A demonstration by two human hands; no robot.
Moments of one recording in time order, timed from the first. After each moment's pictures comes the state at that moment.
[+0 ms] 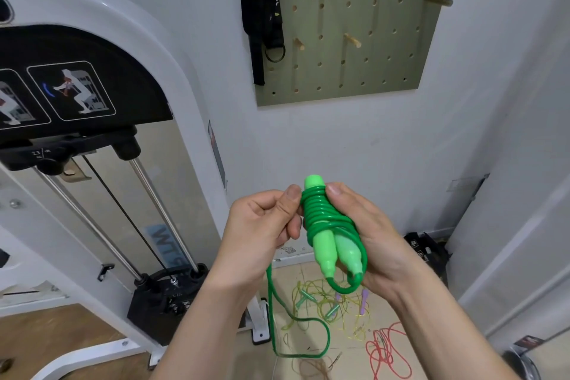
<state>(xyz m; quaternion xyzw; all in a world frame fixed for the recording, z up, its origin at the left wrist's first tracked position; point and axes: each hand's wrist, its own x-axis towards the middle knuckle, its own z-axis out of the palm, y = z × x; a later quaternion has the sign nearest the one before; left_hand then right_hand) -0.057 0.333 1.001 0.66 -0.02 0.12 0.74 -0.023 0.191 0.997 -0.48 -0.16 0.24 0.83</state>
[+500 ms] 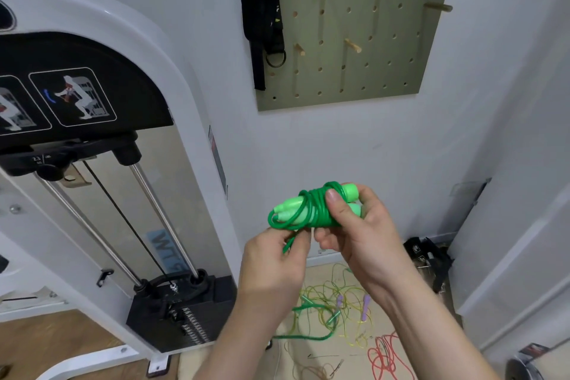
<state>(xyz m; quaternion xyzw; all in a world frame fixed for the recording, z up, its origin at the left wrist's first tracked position) -0.062 0.317 0.964 0.84 0.10 0.20 0.49 -0.014 0.200 0.989 -0.51 -0.09 0.11 0.85</state>
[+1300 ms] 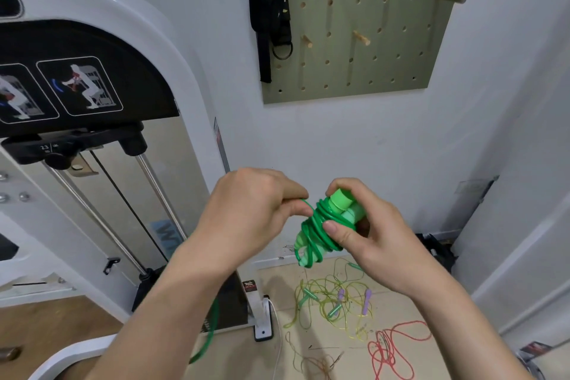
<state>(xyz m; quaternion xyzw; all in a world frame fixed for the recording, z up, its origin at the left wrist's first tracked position) -0.044 0.364 1.035 0.96 -0.12 0.20 0.16 -0.007 0.169 0.982 -0.78 -0.33 -0.03 0.53</state>
